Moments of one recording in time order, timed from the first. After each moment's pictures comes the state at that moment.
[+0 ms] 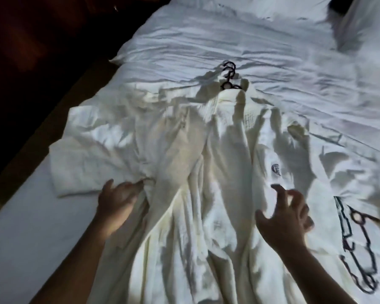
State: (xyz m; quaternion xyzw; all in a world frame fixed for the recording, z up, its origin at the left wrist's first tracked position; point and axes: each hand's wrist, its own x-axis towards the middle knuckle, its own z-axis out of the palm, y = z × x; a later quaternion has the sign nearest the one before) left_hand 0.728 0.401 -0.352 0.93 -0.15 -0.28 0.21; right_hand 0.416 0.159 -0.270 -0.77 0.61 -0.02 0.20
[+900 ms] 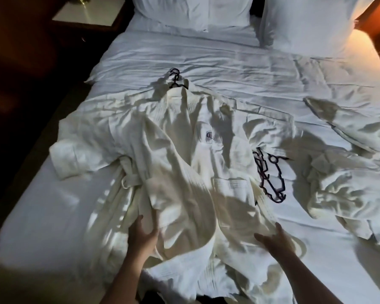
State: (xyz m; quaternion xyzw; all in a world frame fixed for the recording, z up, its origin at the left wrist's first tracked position) left_hand 0.423 0.466 -0.230 0.88 -0.05 -0.40 0.26; right_hand 0.092 0.250 -0.241 -0.54 0.73 0.11 0.40
